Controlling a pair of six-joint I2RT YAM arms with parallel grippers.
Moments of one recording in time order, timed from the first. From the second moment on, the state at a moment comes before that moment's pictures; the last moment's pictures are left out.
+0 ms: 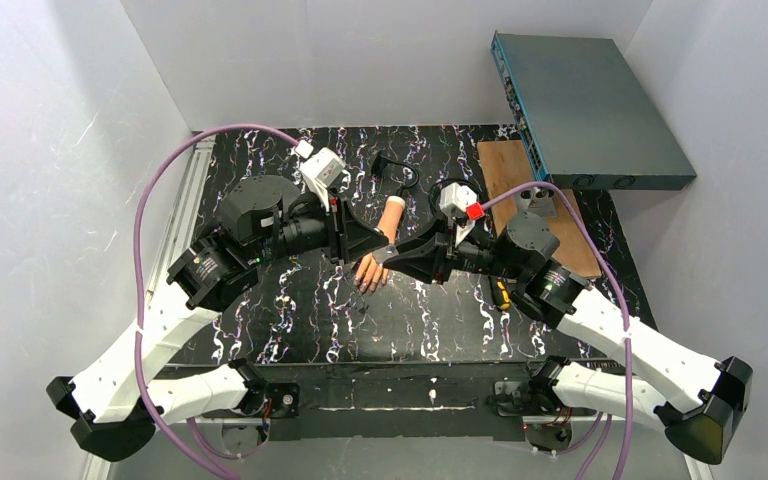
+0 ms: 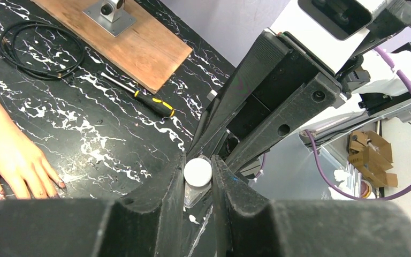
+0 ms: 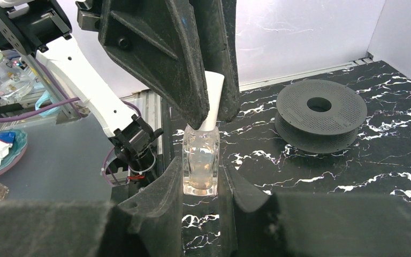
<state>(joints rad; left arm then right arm) -0.78 1.01 1.33 -0.54 0.36 -0.43 0.89 0.95 0.88 0.19 -0.56 0.19</state>
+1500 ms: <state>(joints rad) -0.78 0.90 1.19 -0.32 0.81 -0.27 0.86 0.93 0.88 0.37 -0.90 0.36</state>
